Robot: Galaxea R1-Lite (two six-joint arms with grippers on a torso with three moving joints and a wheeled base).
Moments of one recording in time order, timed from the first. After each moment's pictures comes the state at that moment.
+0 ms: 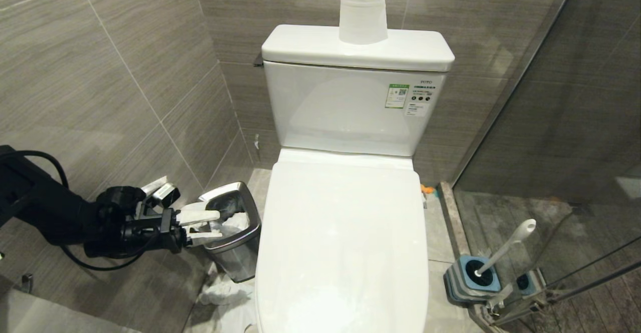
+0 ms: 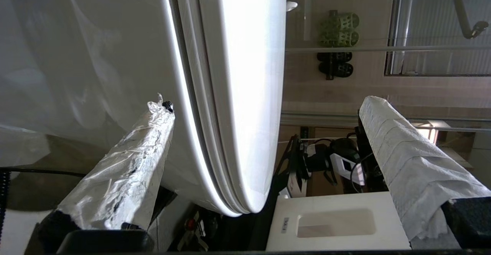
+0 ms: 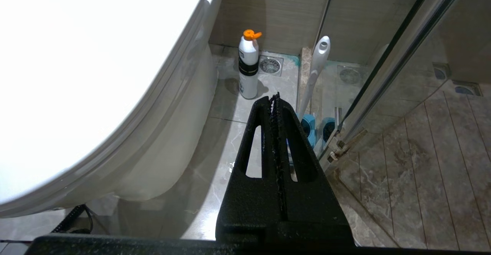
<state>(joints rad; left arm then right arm) 0.20 2.22 -1.11 -0.02 -1.39 -0.05 0.00 0.00 0.00 0.00 0.00 0.02</state>
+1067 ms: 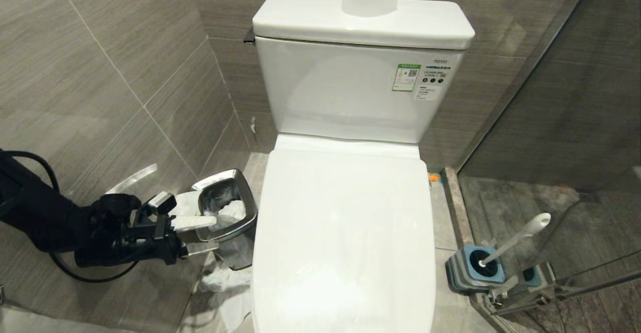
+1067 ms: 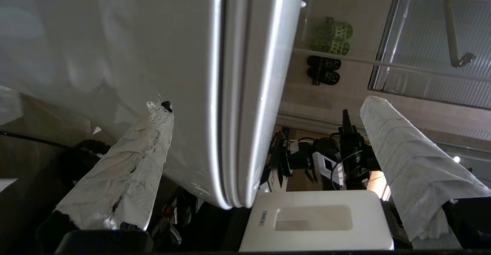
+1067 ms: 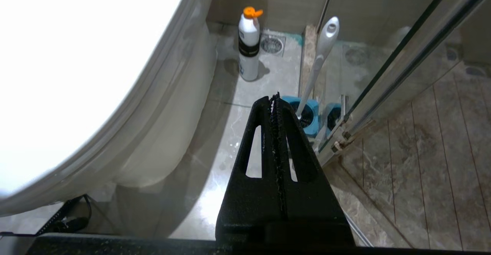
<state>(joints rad) 0.21 2.18 -1.04 0.02 -1.39 -0.07 0.00 0.00 0.00 0.00 0.00 0.02</state>
